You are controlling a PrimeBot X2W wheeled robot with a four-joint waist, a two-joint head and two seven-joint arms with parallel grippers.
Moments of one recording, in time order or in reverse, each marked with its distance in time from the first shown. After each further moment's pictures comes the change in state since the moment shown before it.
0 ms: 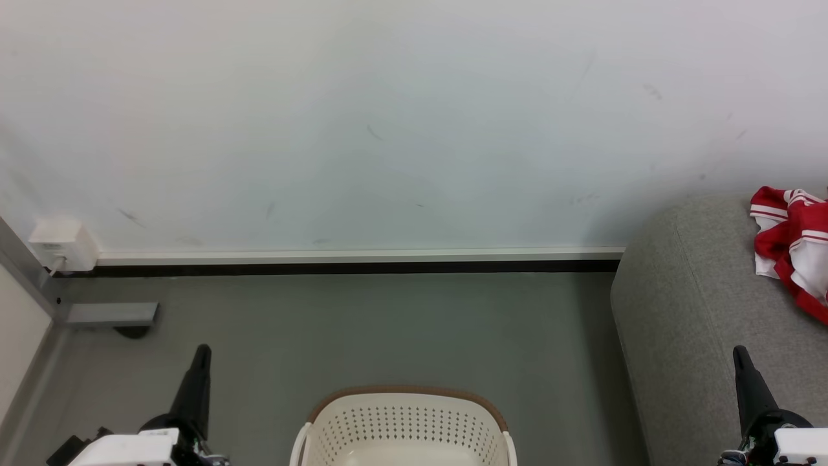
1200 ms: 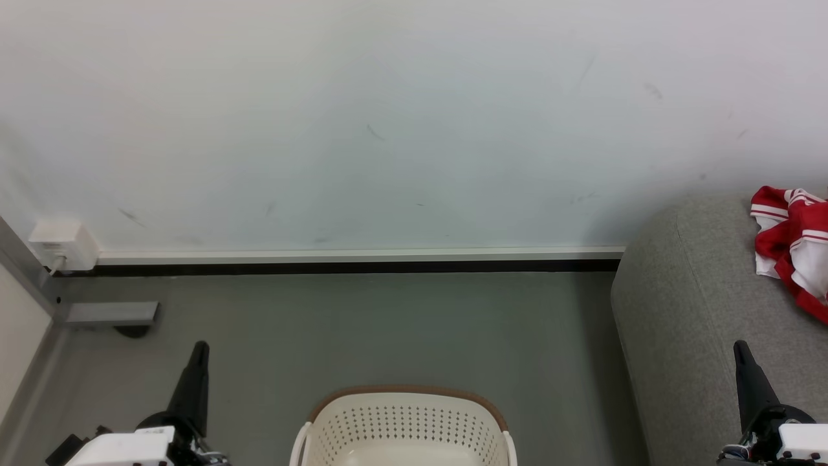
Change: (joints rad) left arm -0.006 -0.001 0.007 -0.005 -0.039 -0.003 0.010; right arm -0.012 -0.001 -0.003 -0.001 0.048 0.000 0.010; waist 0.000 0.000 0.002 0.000
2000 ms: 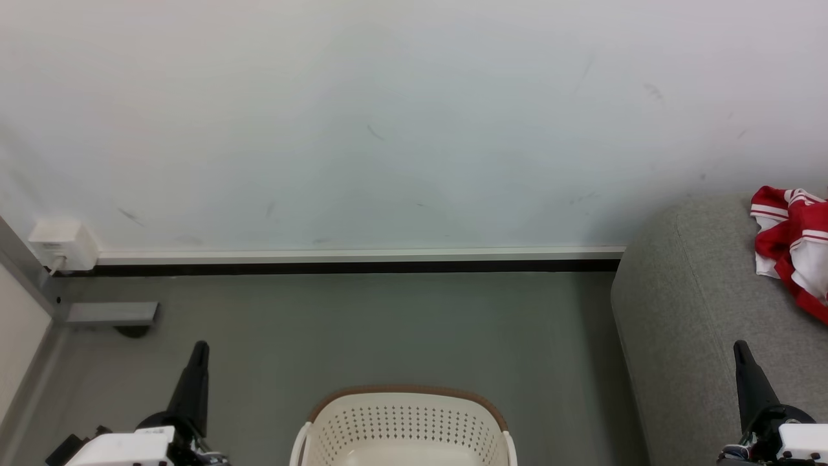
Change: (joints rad) left arm 0.000 0.000 0.000 0.000 0.000 0.000 0.000; right arm 0.000 0.000 0.000 0.000 0.000 0.000 0.000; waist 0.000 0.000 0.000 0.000
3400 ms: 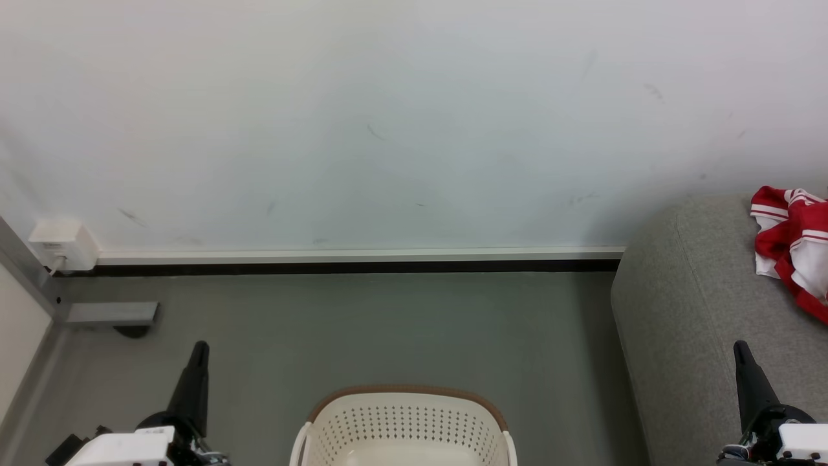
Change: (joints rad) left arm 0.000 0.000 0.000 0.000 0.000 0.000 0.000; right arm 0.000 0.000 0.000 0.000 0.000 0.000 0.000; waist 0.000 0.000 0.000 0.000
